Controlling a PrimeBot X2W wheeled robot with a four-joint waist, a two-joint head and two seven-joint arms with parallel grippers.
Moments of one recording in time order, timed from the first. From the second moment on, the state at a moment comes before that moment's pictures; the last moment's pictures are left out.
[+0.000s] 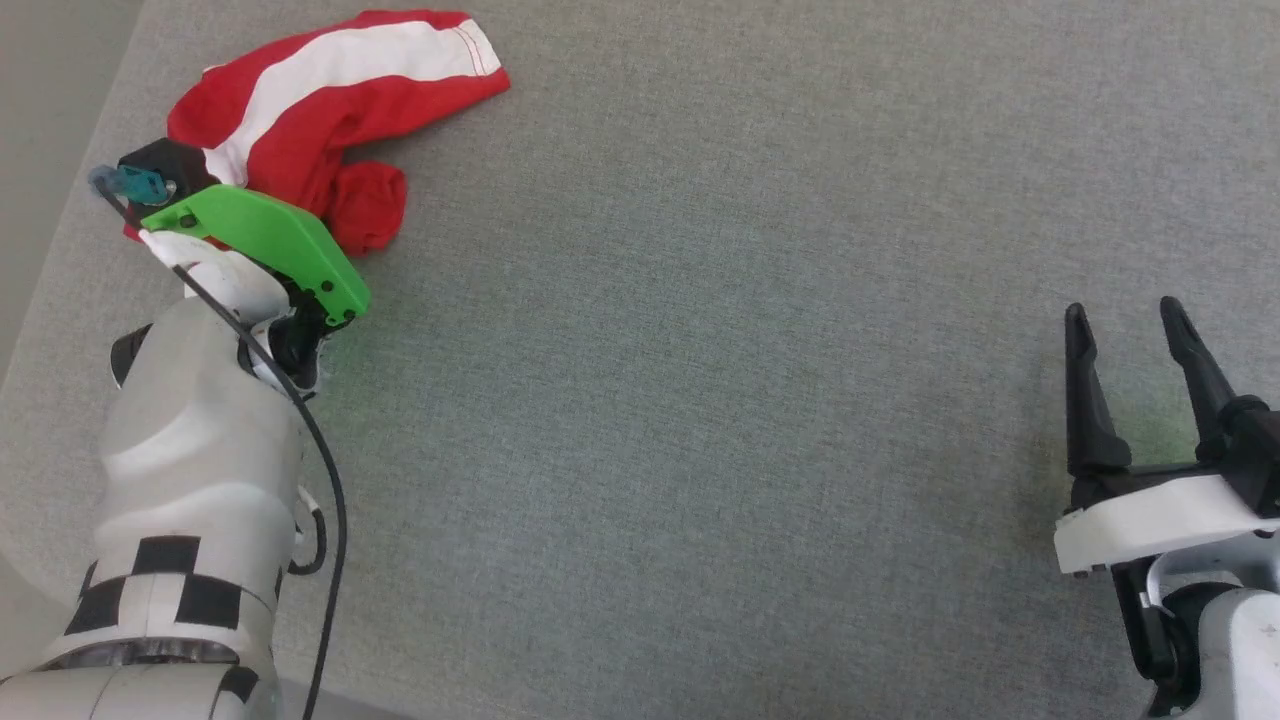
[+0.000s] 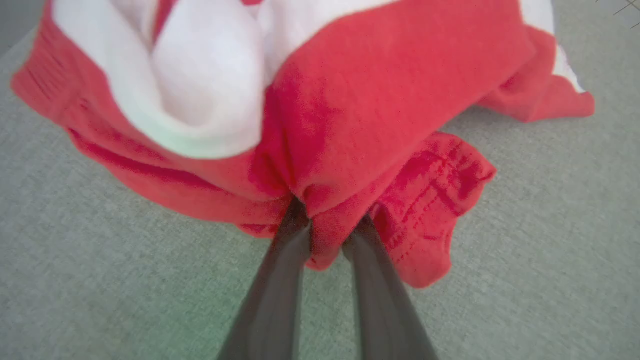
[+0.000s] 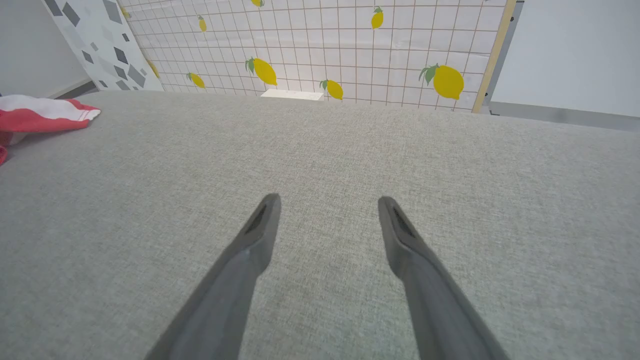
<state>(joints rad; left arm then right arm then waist) -0.94 0.20 -0.03 1.02 -0.52 0.03 0.22 -0.11 -0.05 -0.12 -0.11 0.03 0.13 -0.04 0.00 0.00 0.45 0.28</state>
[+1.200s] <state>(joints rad) -0.58 0.06 -0.43 0.65 -0.67 -0.11 0.25 -0.08 -0.05 -0.09 0.22 0.23 0.13 -0.24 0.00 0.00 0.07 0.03</state>
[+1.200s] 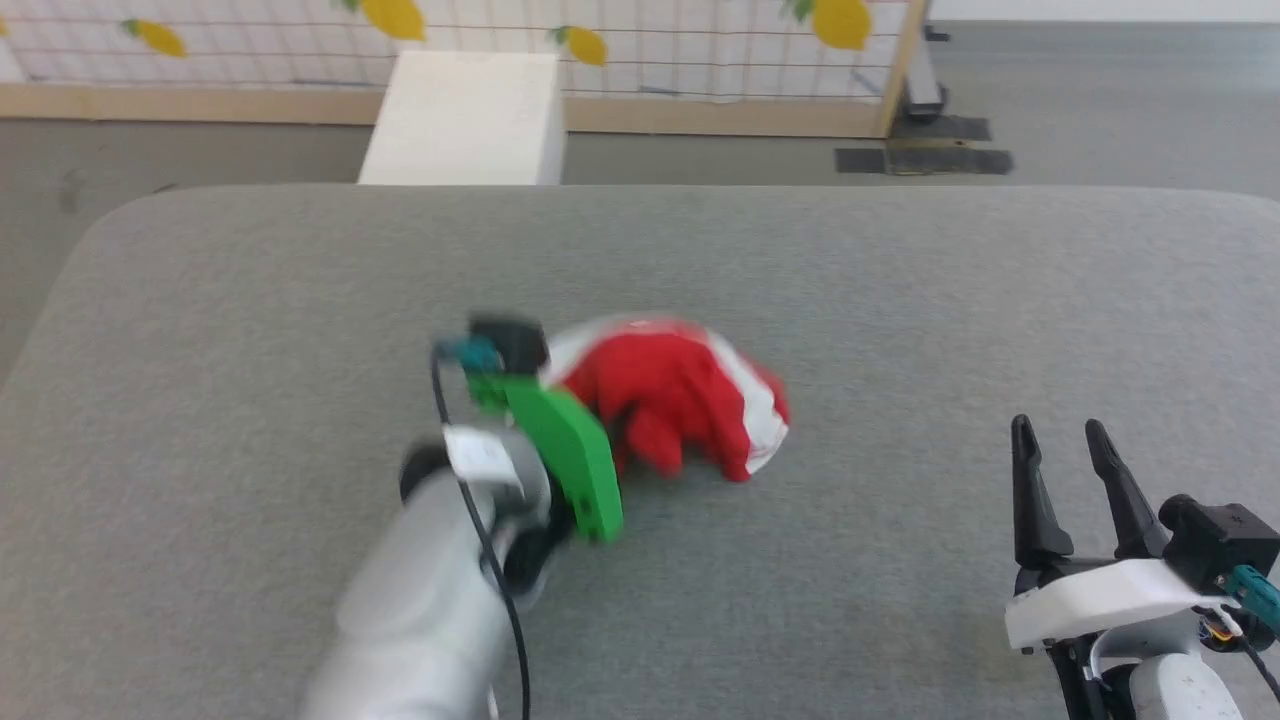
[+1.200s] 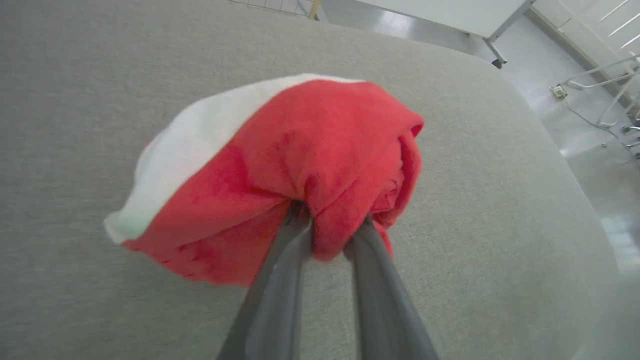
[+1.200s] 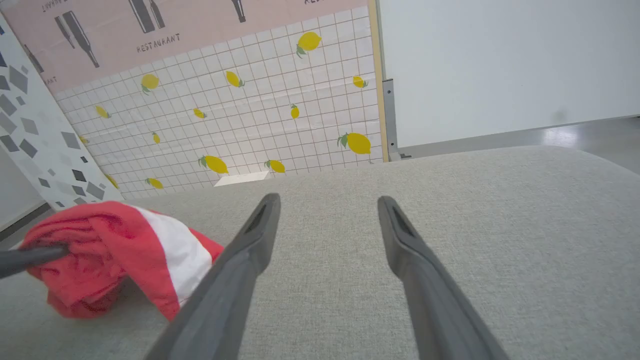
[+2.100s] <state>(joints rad) -0.26 0.28 -0.24 0.16 -0.58 0.05 -0.16 -0.06 -0.05 -0.08 0.28 0.26 0.13 -0.24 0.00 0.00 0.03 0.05</state>
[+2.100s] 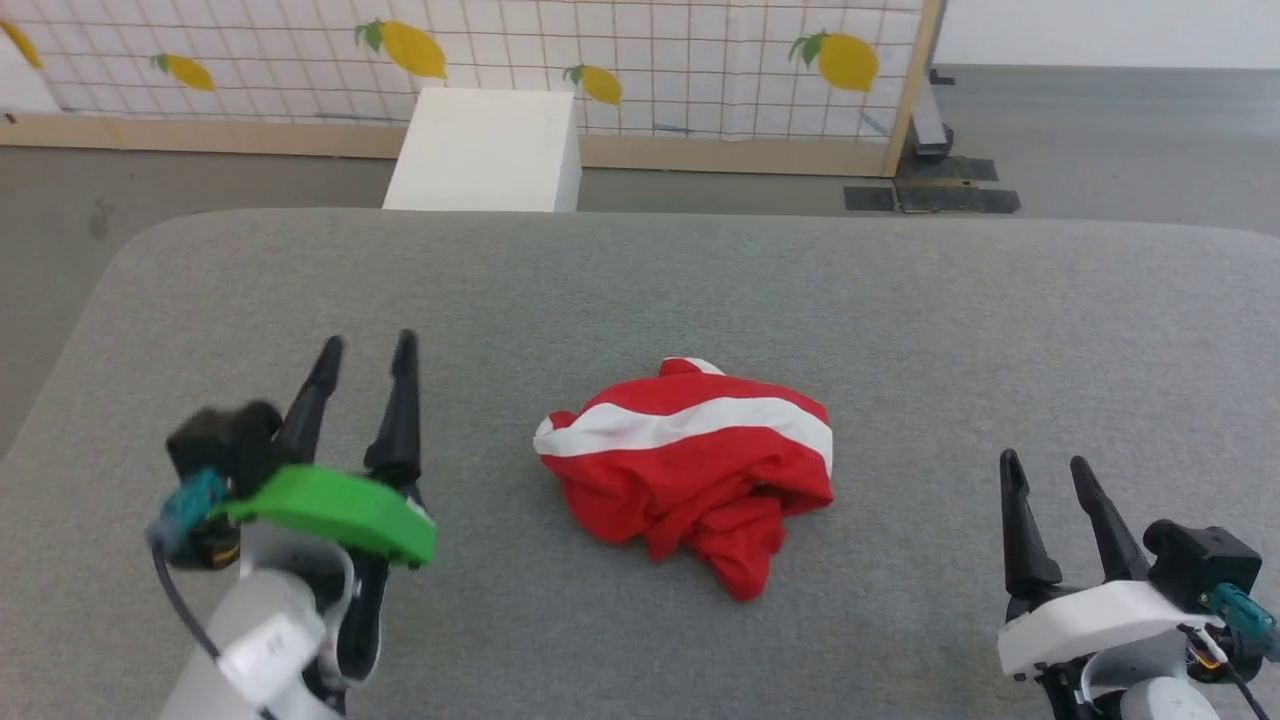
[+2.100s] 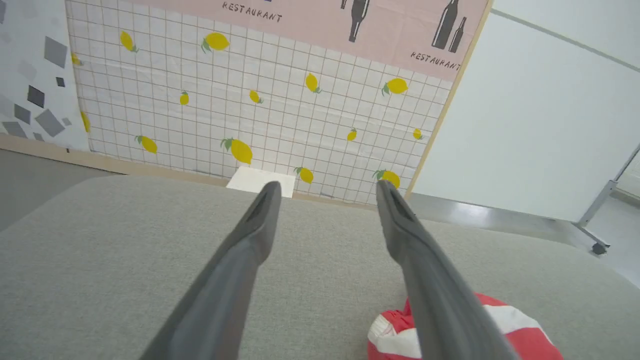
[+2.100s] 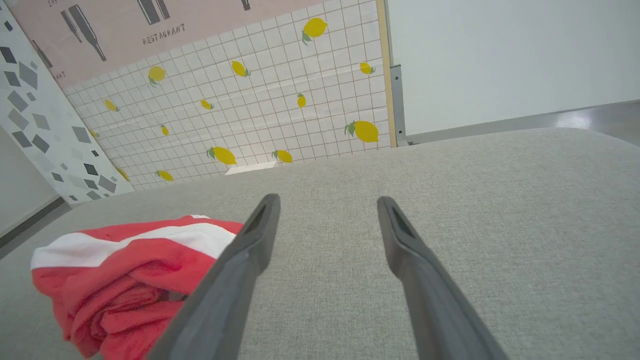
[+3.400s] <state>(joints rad) -0.13 0.07 -0.08 0.16 -0.36 -0.07 -0.26 -0.42 -0.15 -0.12 0.44 0.05 0.13 0.32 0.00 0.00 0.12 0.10</state>
